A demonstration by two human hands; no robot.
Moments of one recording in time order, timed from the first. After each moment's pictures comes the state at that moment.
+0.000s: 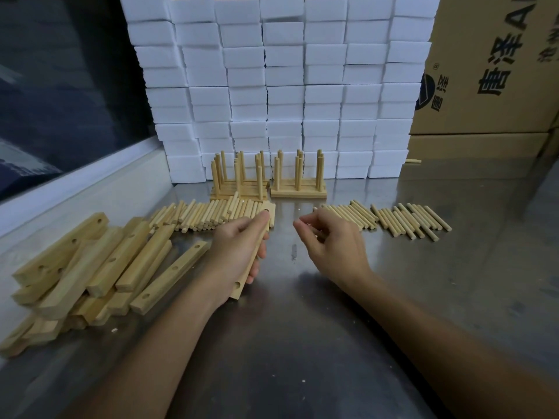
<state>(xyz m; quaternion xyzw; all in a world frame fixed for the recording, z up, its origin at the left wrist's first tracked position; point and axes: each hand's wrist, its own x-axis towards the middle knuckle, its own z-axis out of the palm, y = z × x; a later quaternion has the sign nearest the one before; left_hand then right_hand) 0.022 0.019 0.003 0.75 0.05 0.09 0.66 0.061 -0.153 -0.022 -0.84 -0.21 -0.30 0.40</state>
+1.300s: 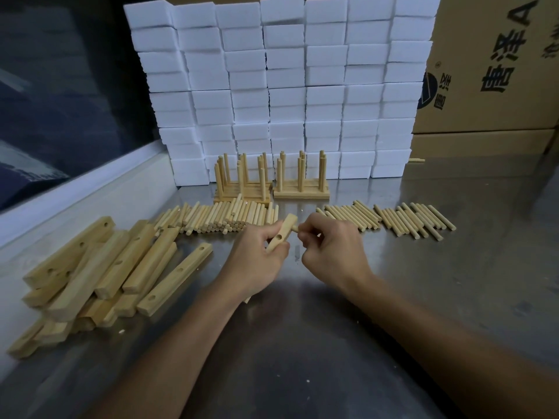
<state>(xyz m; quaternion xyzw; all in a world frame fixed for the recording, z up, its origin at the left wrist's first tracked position) 0.030 0.011 -0.013 0.86 -0.10 0.13 0.49 0.049 -0.146 -0.014 -0.85 -0.24 -0.32 0.35</state>
